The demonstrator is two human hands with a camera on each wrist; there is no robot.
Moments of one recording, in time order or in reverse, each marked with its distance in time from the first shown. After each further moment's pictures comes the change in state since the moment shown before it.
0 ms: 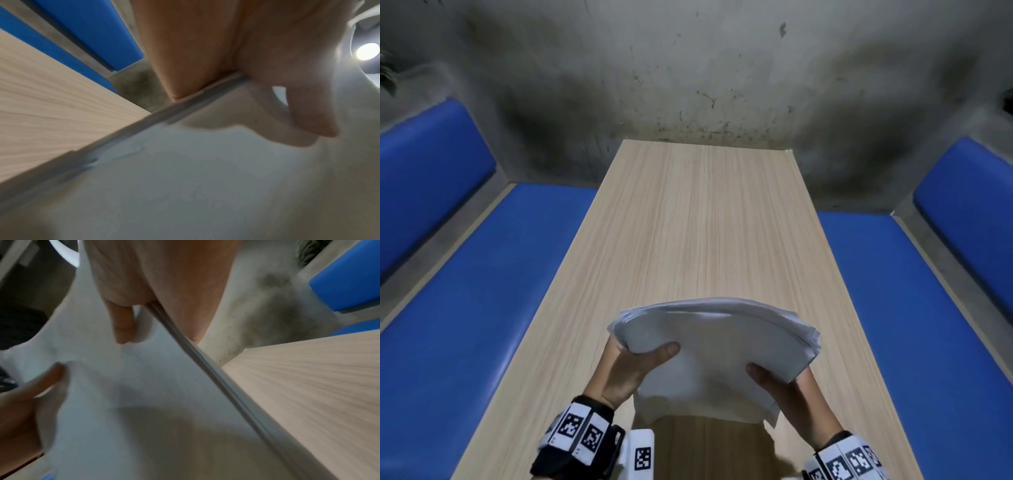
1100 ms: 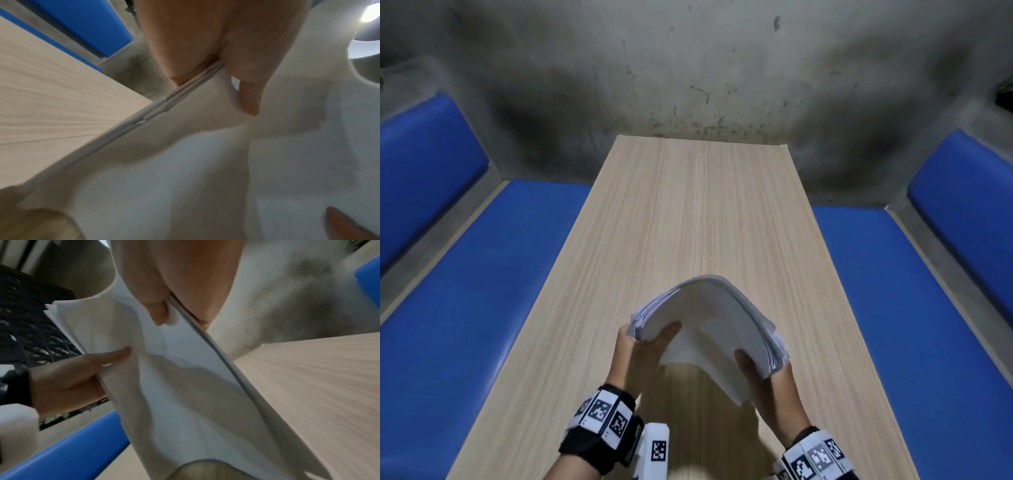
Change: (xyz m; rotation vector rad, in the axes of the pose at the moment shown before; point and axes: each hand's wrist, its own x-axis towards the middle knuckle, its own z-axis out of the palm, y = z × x) left_hand 0.010 -0.017 0.032 0.067 0.216 -0.021; right_hand -0.012 -0.024 0.035 -0.121 0.179 -0.064
